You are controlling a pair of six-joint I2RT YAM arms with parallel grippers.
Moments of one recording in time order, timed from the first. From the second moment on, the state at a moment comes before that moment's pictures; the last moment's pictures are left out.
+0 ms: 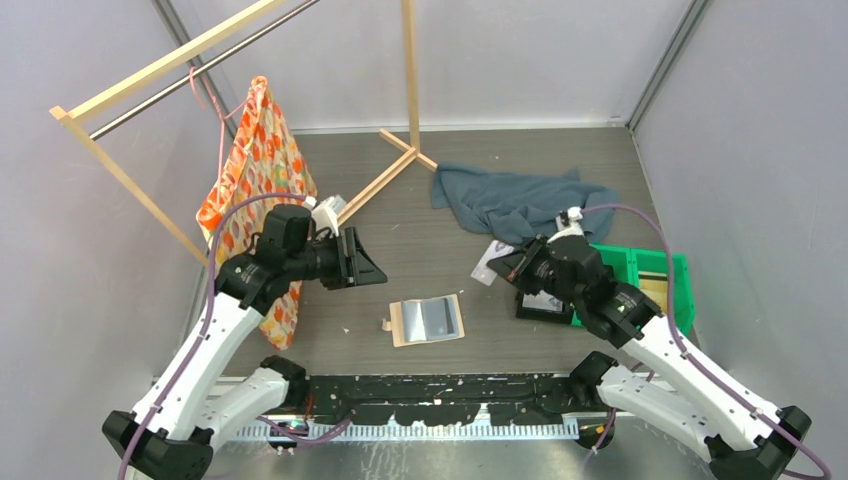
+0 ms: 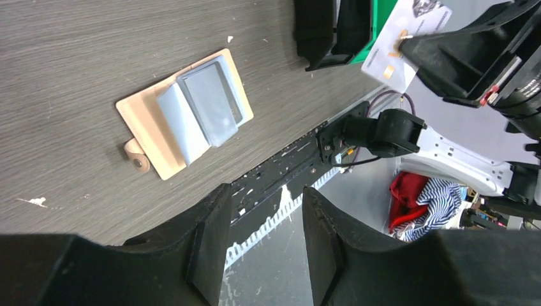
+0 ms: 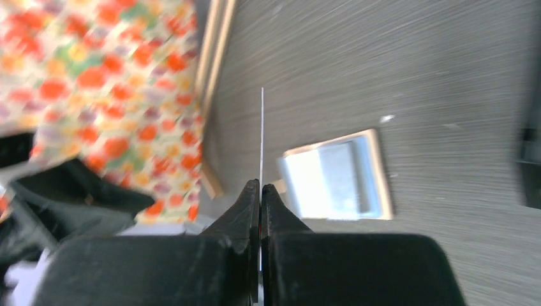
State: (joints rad) left arm -0.42 0.88 0.98 -0.78 0.51 -0.62; right arm 0.69 0.72 0.70 -0.41 0.01 1.15
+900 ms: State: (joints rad) left arm -0.42 0.92 0.97 -0.88 0.42 -0.60; right arm 0.47 0.87 0.88 -0.88 0.56 1.45
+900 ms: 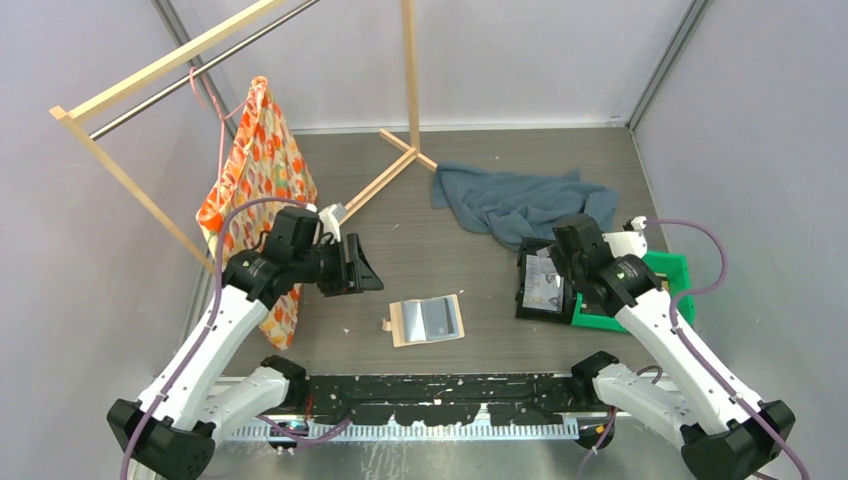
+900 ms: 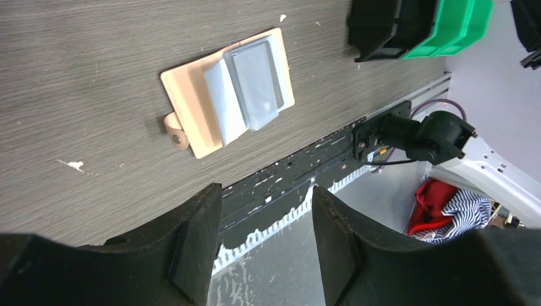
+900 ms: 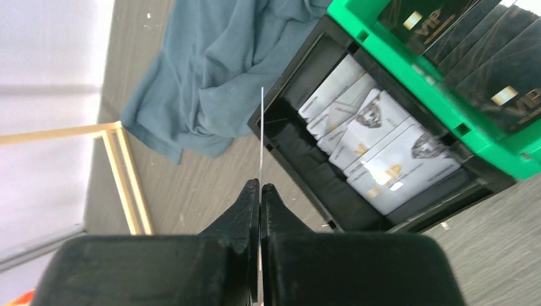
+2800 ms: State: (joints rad) left arm -0.42 1.00 0.97 -0.90 0.41 -0.55; right arm 0.43 0.99 0.61 -0.77 0.48 2.01
